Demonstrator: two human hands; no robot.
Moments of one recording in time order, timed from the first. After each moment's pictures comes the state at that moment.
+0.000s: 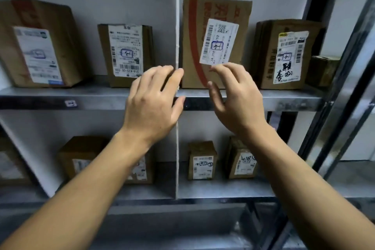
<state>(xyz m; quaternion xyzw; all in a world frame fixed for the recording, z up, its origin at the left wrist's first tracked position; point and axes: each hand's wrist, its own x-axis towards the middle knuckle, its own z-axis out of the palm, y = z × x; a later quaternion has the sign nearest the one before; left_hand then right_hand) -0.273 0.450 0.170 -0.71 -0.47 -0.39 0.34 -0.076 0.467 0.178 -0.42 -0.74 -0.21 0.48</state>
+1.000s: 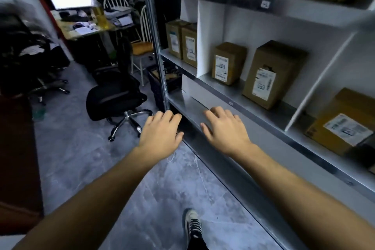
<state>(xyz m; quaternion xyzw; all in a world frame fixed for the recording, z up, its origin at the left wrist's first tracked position) -0.780 0.094 -0.041 -0.45 -0.88 -0.02 0.13 -0.664 0.260 -0.034 -0.16 -0.98 0.03 0.11</state>
